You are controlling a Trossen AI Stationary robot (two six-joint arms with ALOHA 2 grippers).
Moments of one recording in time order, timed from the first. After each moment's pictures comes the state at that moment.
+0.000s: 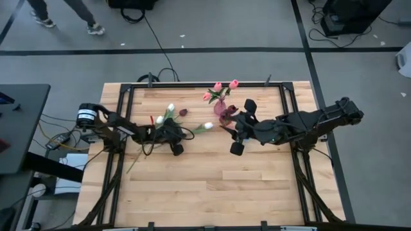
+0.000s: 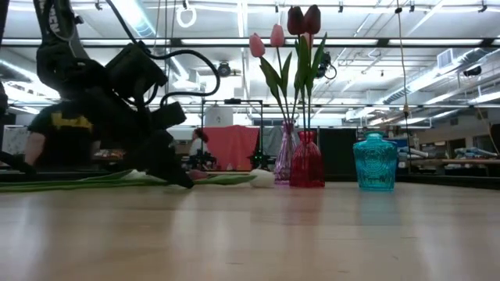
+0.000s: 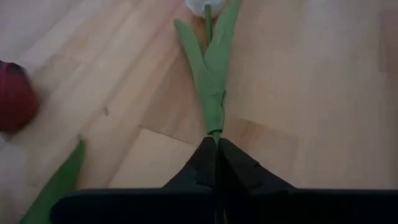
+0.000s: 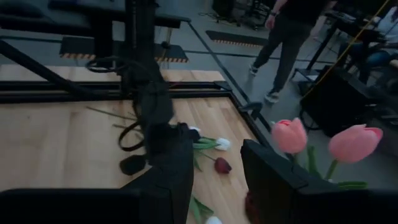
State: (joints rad) left arm 0.06 1.60 0.37 0.55 -0.24 -0.19; right arm 0.31 1.37 1.42 -0.52 0.69 0.09
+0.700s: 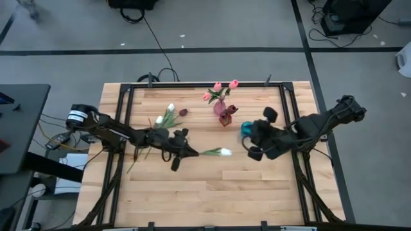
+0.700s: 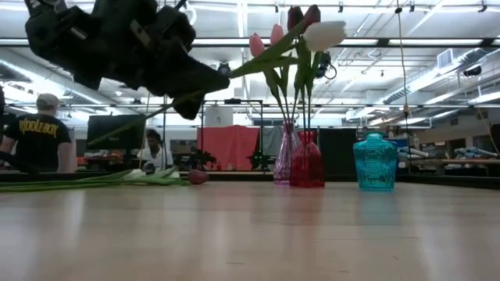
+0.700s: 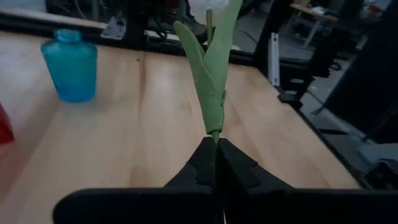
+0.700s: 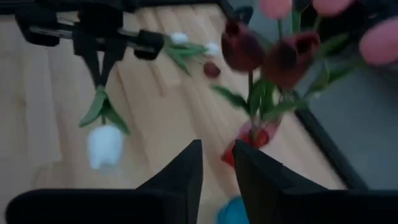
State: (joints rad) left arm -0.10 1.49 0.48 0.81 0.12 -0.20; right arm 0.46 1.30 1.42 -1.12 0.73 0.57
